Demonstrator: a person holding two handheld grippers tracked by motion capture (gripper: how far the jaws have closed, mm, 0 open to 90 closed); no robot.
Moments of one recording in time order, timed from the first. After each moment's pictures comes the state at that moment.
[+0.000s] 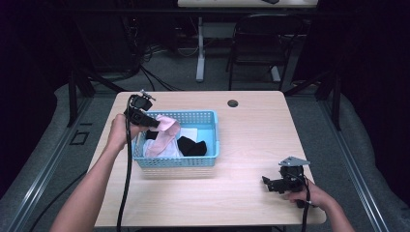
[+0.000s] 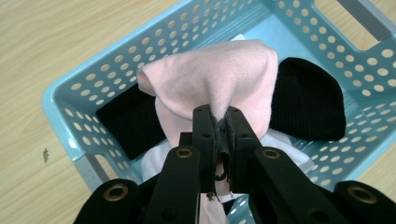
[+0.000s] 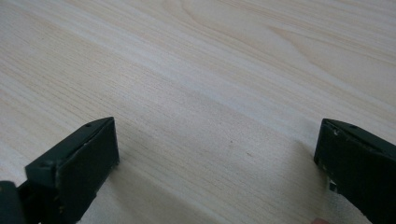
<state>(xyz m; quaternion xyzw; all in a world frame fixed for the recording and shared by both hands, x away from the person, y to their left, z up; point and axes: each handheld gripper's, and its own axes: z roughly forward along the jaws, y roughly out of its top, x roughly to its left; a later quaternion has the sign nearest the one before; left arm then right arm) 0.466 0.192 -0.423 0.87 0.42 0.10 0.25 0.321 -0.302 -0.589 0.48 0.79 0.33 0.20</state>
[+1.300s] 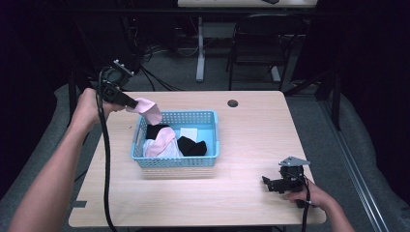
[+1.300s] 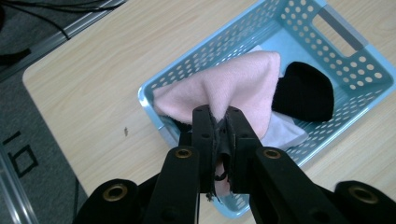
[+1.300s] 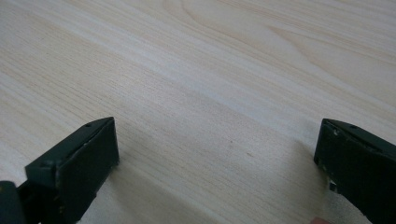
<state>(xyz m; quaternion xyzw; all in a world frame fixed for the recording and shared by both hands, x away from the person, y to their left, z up) 0.455 0.232 -0.322 0.87 0.42 0.13 0.22 0.321 -0.302 -0.589 0.48 0.79 0.33 0.20</state>
